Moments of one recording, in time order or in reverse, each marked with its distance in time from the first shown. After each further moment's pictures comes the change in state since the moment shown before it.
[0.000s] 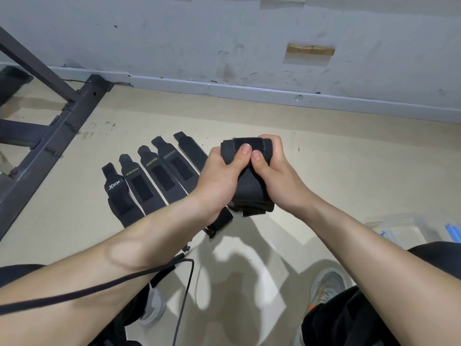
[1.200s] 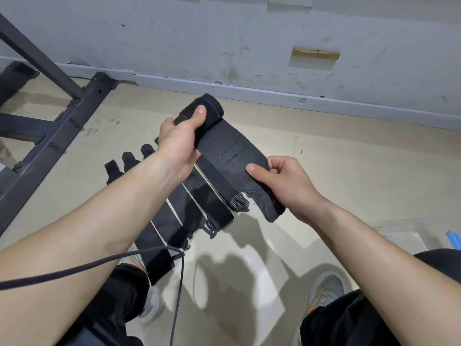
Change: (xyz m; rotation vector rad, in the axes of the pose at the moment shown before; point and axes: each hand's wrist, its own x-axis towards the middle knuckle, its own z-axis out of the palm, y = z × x) left_hand 0.044 0.040 -0.054 -0.383 0.257 -0.036; right_hand 0.003 0.011 -0.004 0.121 -0.007 0.223
